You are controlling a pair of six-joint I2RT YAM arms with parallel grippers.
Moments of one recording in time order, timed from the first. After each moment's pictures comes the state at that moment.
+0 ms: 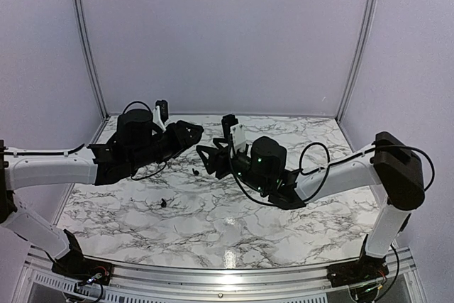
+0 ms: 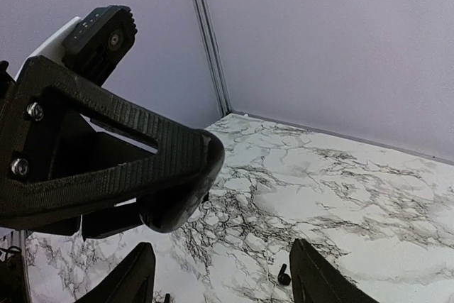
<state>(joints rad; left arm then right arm) -0.85 1.39 0.88 0.27 -0.10 -0.92 1.04 1.78 0.95 0.82 0.20 0.23</state>
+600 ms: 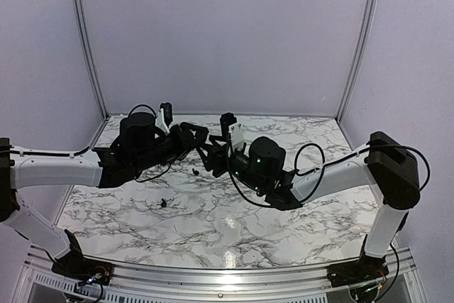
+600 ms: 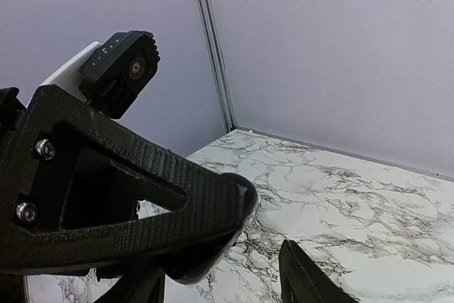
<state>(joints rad) -0.86 1.43 0.87 0.37 -0.06 -0.97 1.04 1.82 0.97 0.91 0.20 0.20</state>
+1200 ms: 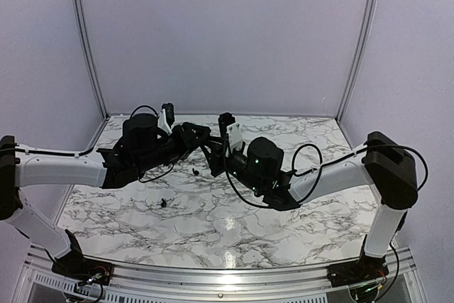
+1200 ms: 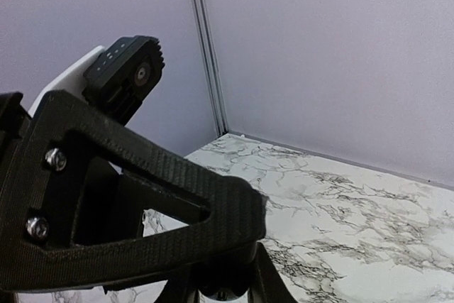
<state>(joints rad) -0.87 1.46 0.87 0.42 -0.06 -0.98 1.05 1.83 0.99 0.92 0.23 0.16</state>
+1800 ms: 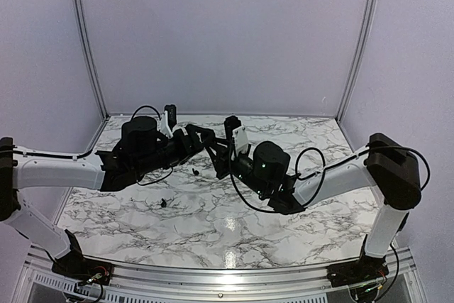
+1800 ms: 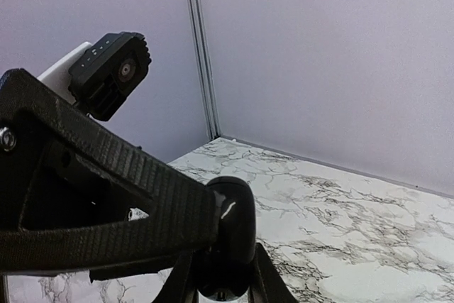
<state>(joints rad) -0.88 1.44 0.85 0.42 -0.04 -0.93 1.05 1.81 0.92 0.99 0.24 0.12</state>
